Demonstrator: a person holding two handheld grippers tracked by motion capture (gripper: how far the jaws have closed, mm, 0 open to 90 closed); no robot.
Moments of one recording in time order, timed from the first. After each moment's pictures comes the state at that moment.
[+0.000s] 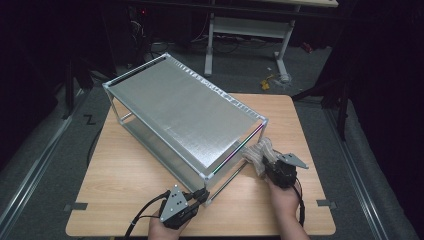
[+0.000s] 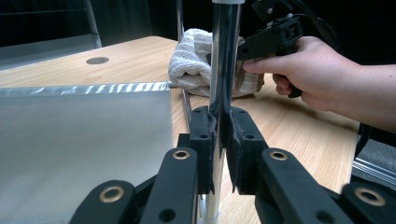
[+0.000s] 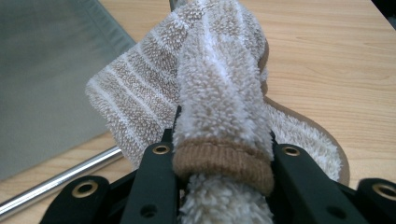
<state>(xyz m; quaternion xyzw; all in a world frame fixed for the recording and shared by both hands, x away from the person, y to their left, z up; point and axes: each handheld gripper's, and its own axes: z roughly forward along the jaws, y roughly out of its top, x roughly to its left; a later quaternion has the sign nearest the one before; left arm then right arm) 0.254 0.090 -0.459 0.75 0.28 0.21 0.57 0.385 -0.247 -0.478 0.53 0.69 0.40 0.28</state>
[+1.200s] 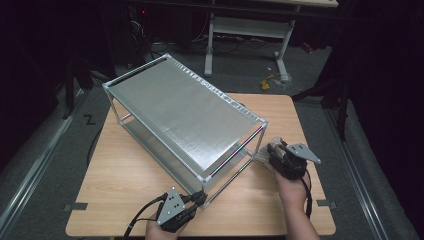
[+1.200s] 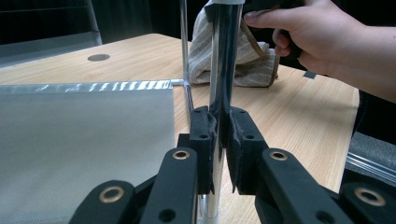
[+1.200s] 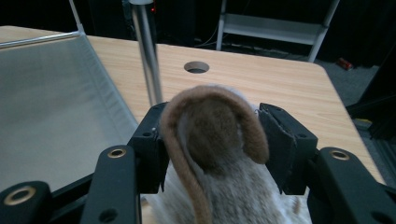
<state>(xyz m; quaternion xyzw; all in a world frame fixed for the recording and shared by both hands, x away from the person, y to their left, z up) 0.247 0.094 -0.459 0.75 0.29 0.21 0.56 0.388 -0.250 -0.428 0.50 0.67 0.43 0.34</state>
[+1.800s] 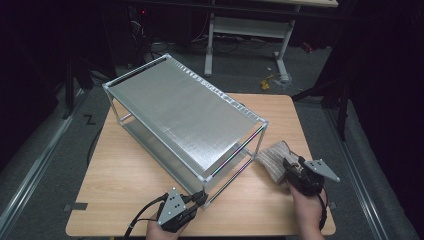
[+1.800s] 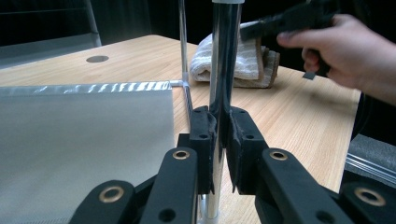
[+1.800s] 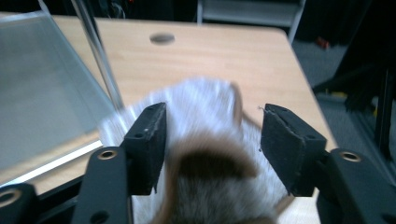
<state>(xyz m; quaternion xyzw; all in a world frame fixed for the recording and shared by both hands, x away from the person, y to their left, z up) 0.247 0.093 -0.459 0.75 0.28 0.21 0.57 0.353 -0.300 -0.444 0.53 0.66 0.41 0.35</state>
